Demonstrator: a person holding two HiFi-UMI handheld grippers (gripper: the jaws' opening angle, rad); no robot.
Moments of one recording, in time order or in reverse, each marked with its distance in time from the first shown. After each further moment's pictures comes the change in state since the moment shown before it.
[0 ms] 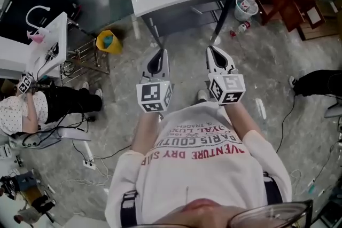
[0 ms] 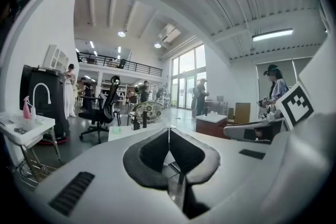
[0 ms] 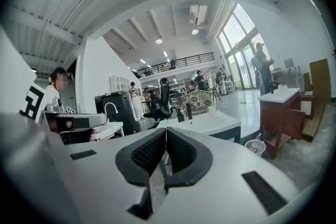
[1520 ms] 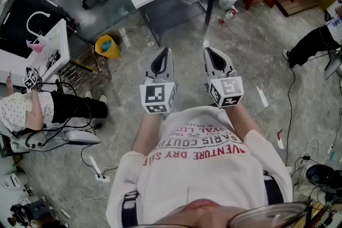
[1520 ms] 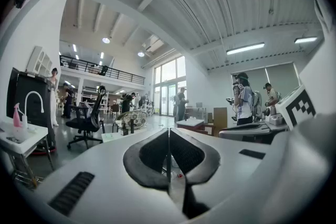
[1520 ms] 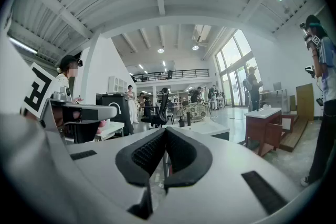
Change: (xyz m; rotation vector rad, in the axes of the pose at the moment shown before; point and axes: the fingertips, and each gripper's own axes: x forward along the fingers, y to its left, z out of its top) left arm -0.199 -0.011 0.005 0.060 -0.093 -0.212; right arm -0.162 0.169 -0.020 -0.111 -0.108 -0.135
